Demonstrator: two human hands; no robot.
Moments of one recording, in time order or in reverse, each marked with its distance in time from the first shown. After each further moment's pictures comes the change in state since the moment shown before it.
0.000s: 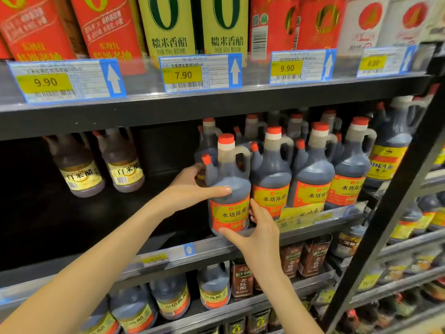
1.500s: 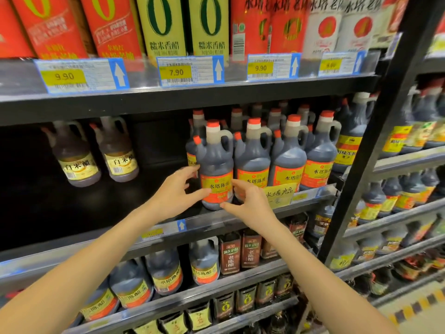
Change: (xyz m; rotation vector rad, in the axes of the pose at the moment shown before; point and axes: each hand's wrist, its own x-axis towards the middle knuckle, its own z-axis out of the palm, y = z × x) left_hand -0.061 0.002 0.018 0.328 0.116 0.147; right_hand 0.020 -0.018 -0.041 -0.082 -0.323 0.021
